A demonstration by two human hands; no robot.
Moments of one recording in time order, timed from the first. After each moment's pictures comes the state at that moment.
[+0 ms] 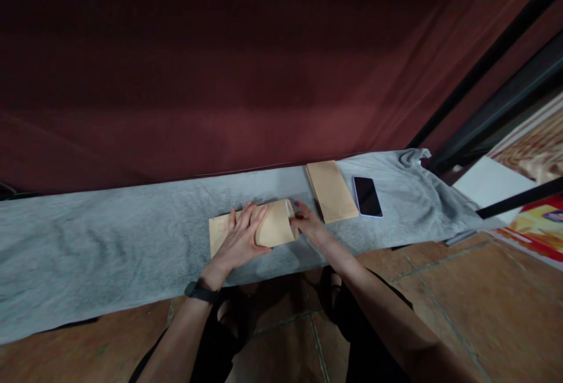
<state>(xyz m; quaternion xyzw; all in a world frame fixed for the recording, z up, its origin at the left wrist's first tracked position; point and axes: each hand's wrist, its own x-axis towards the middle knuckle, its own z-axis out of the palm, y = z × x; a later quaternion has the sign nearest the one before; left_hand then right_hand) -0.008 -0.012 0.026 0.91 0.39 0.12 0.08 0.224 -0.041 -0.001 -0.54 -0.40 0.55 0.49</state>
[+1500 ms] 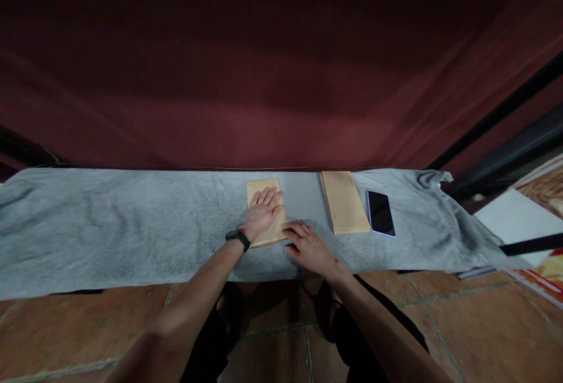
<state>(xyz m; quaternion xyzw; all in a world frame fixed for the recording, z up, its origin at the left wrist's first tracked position) 0.032 0.051 -0.007 0.87 0.48 0.09 0.06 0.212 -0.074 0.010 -0.51 -0.83 0.13 0.16</state>
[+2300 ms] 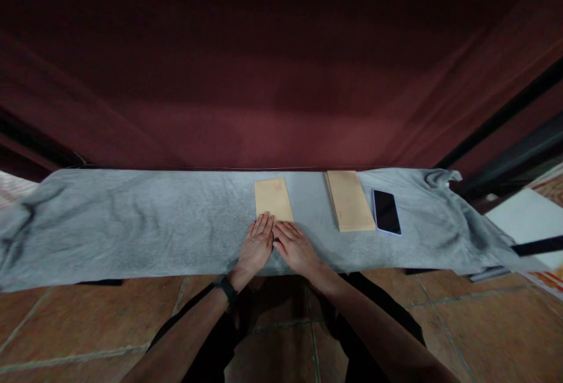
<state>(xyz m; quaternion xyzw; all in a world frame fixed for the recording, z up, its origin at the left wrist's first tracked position) -0.012 -0.042 -0.024 0.83 0.53 0.12 0.10 0.161 -0.074 -0.018 -0.50 -0.83 0.08 0.22</state>
